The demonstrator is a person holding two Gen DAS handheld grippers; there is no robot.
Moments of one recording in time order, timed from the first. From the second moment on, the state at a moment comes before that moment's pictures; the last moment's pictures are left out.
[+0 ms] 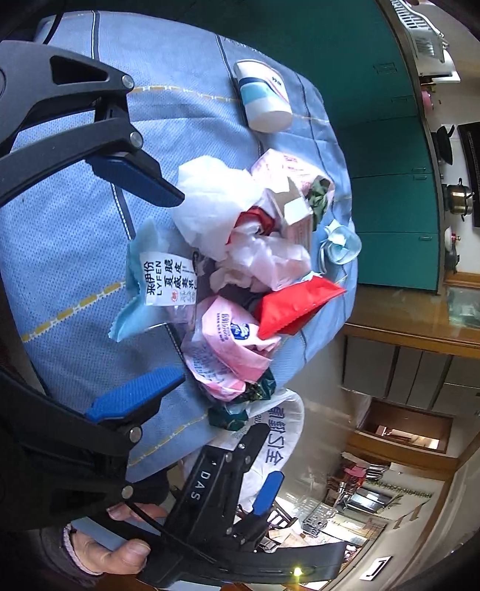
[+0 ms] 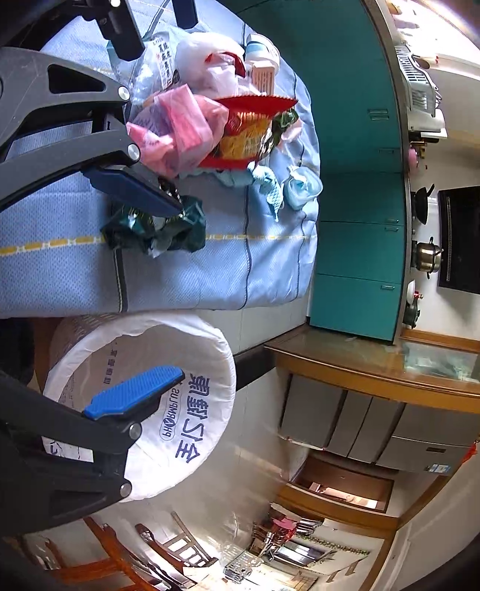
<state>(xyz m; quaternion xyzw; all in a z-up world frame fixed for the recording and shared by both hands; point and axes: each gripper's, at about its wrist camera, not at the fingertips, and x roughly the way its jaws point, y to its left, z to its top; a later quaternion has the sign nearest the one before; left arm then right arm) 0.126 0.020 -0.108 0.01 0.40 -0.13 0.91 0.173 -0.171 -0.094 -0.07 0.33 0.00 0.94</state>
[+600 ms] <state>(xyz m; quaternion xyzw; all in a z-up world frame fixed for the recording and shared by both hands) 0.125 0.051 -0.122 0.00 0.44 -0.12 0.89 0.198 -0.158 -0.117 -0.02 0.38 0.09 0.92</state>
